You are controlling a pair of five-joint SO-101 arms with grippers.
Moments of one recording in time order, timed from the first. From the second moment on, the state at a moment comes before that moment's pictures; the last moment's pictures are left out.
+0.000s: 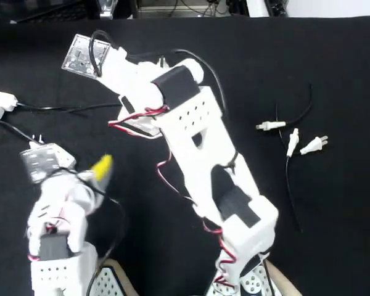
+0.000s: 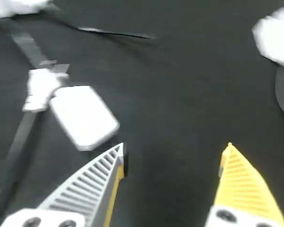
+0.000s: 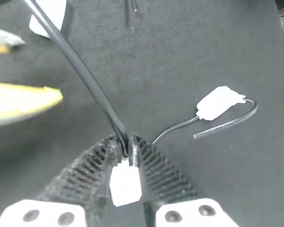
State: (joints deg) left arm -11.8 -103.4 92.2 54.9 9.8; right arm -36.4 16.1 -47.2 99.6 35.3
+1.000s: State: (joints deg) left arm -40.3 -103.4 92.9 60.0 -6.2; right arm -27.5 -15.2 35.9 48.2 20.5
